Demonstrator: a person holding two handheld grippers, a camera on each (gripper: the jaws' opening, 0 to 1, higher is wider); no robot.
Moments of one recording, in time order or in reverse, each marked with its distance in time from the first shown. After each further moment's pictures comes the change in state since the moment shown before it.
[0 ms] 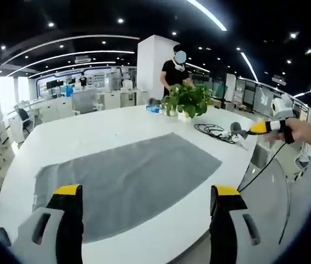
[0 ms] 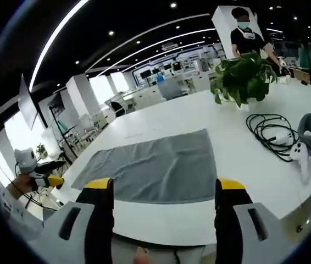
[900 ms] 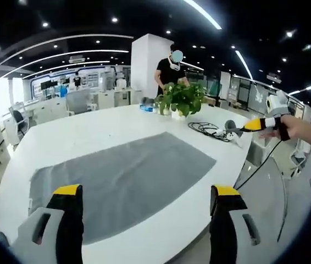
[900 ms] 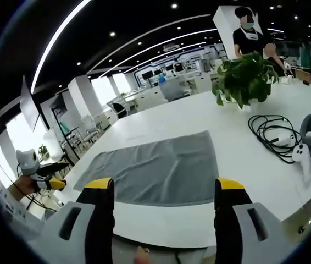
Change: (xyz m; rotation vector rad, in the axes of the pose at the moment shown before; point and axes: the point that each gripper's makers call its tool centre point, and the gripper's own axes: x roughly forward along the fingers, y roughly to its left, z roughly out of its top) left arm 0.004 -0.013 0.004 0.017 0.004 -0.040; right arm 0.001 0.001 0.005 0.012 -0.013 0.025
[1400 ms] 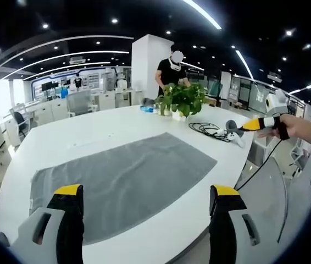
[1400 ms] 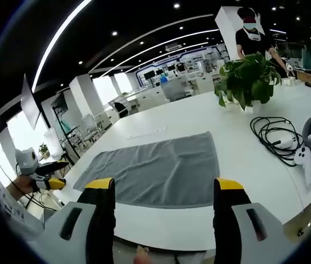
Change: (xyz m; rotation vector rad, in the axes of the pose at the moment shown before) left arm 0.001 -0.006 0.003 0.011 -0.001 0.005; right arm 0.007 0.002 0.003 -0.021 -0.004 0.008
